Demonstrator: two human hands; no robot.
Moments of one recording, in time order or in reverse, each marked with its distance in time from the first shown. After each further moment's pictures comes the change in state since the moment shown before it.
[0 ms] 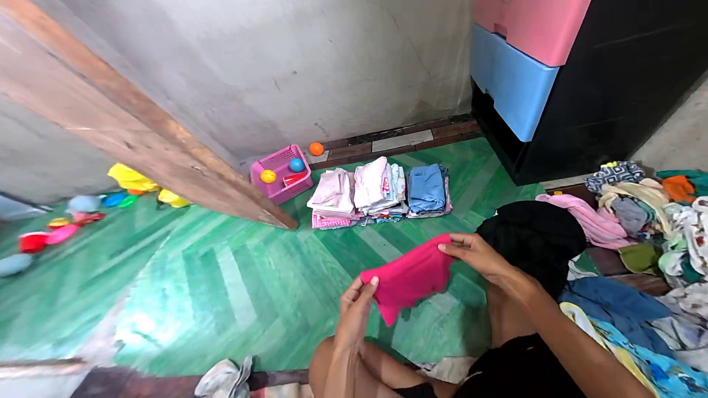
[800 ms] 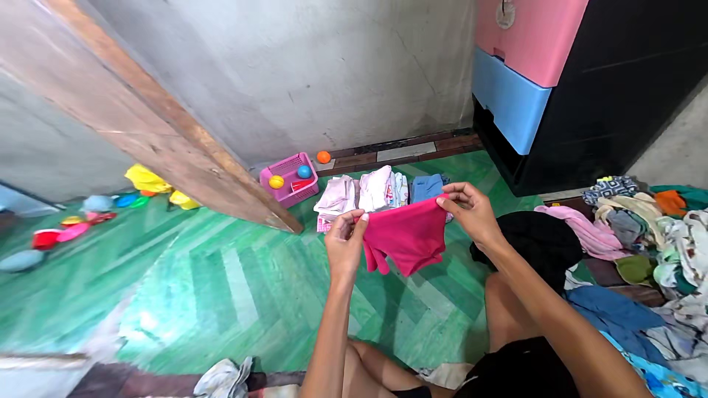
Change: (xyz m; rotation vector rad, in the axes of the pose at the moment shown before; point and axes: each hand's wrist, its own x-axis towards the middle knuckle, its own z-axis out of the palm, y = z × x) left_hand 0.068 0.093 0.051 0.416 0.181 0.384; right_hand 0.028 -0.073 0.010 -0.109 0.405 -0.344
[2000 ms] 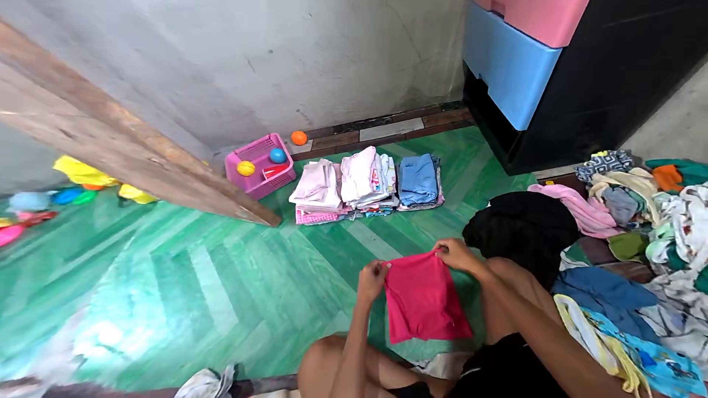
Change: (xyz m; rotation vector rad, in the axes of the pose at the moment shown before) left_hand -0.048 -0.226 0.011 0.516 -0.583 -0.369; right_hand -0.022 0.203 -0.014 -0.649 -0.593 0.450
